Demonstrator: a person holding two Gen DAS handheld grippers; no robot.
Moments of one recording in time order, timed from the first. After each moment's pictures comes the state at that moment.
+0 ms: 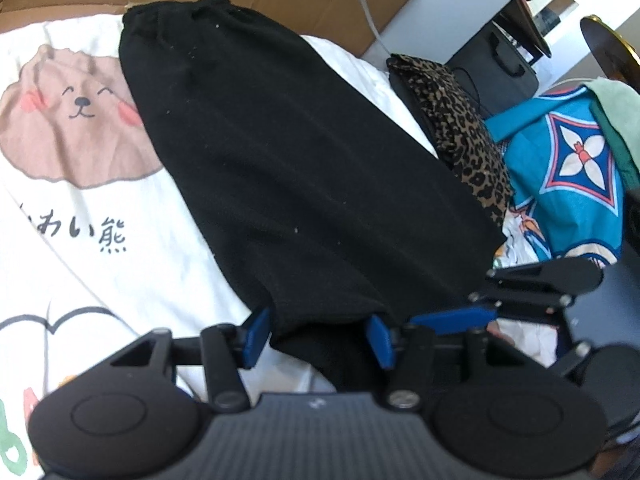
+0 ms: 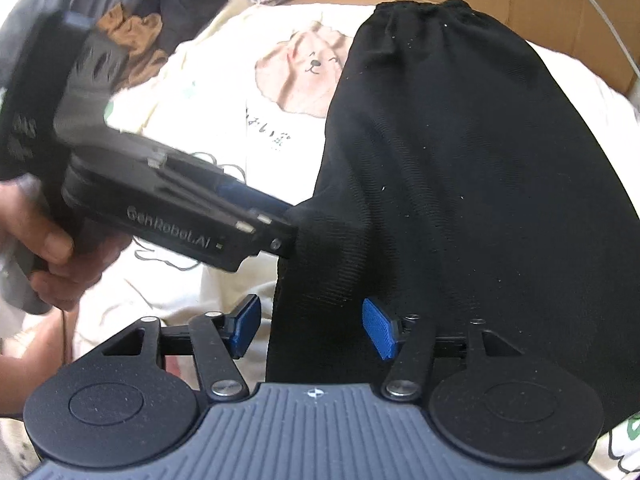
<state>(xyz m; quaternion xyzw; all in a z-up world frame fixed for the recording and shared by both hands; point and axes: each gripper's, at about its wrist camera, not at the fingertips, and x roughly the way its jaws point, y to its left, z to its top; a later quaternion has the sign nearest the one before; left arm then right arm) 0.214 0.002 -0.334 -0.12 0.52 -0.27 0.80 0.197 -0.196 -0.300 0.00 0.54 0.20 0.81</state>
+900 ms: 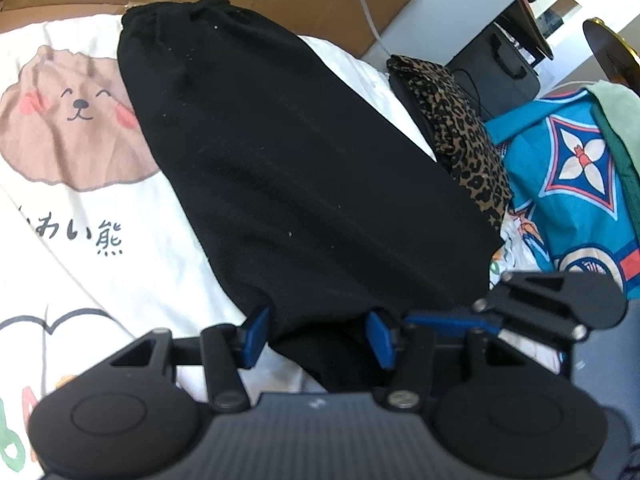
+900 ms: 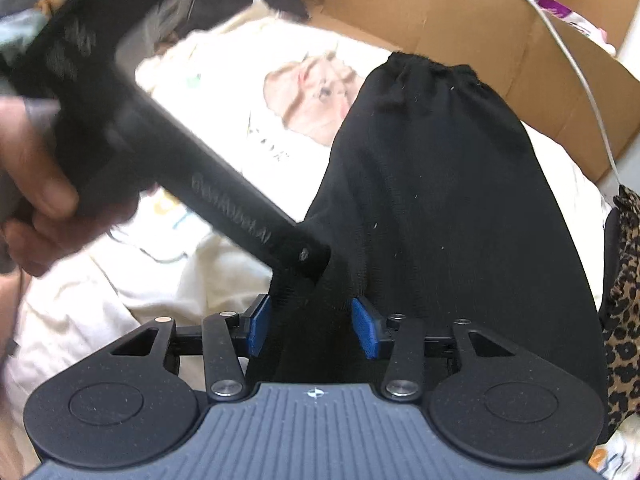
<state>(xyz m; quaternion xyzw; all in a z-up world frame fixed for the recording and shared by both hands) 0.215 0.003 -0.332 -0.13 0.53 -0.27 0.80 0.175 -0.162 -0.293 -0.14 0.49 0.17 0.84</state>
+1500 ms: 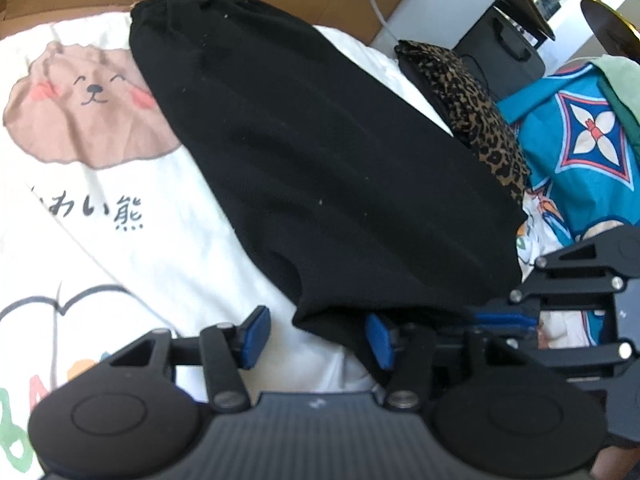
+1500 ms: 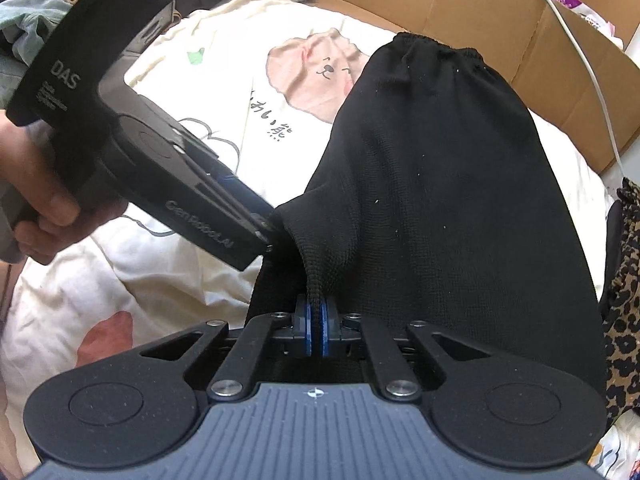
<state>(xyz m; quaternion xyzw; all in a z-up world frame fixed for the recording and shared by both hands) 0.203 0.005 -0.353 -0.09 0.51 -0.26 0.81 0.169 -0.167 -0.292 -0.13 0.50 0.18 0.84</state>
